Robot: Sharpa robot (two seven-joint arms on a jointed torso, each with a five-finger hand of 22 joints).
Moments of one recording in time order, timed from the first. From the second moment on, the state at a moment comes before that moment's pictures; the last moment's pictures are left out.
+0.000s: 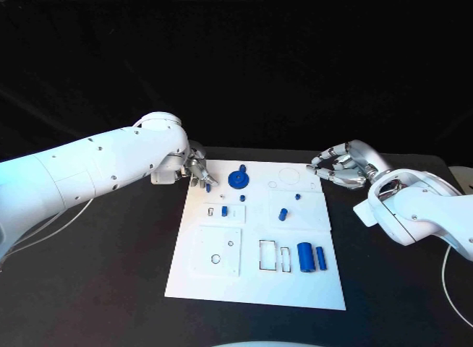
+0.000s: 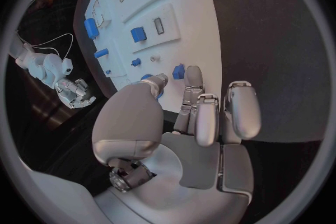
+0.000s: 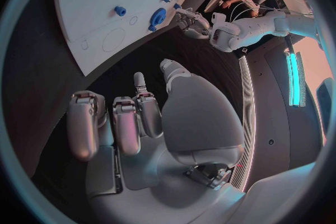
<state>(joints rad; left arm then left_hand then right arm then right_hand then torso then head) 1.39 -0.53 -0.05 1.10 -1.14 0.42 -0.54 1.10 -0.13 0.36 0.29 0.18 0.87 0.09 0.50 0.70 1.12 0.01 0.89 0.62 1.47 -0.04 1.52 1.31 0.07 1.44 0.04 1.34 1.23 1.29 -0.99 -0.14 1.67 -0.91 -0.62 -0.12 1.28 -0.15 0.15 0.29 0.37 0.91 0.15 0.21 0.41 1.46 0.07 1.40 1.31 1.47 0.00 1.55 1.31 0.03 1.46 0.10 1.41 1.31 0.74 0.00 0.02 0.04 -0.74</state>
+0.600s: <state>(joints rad) 1.39 -0.52 -0.05 1.09 -1.14 0.43 -0.54 1.21 -0.10 0.41 0.27 0.18 0.88 0.08 0.52 0.69 1.12 0.01 0.89 0.61 1.47 -0.05 1.52 1.31 0.07 1.44 0.04 1.35 1.24 1.29 -0.99 -0.14 1.67 -0.91 -0.62 -0.12 1.27 -0.14 0.15 0.29 0.37 0.91 0.15 0.21 0.41 1.46 0.07 1.40 1.31 1.47 0.00 1.55 1.31 0.03 1.46 0.10 1.41 1.31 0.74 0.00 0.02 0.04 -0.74</state>
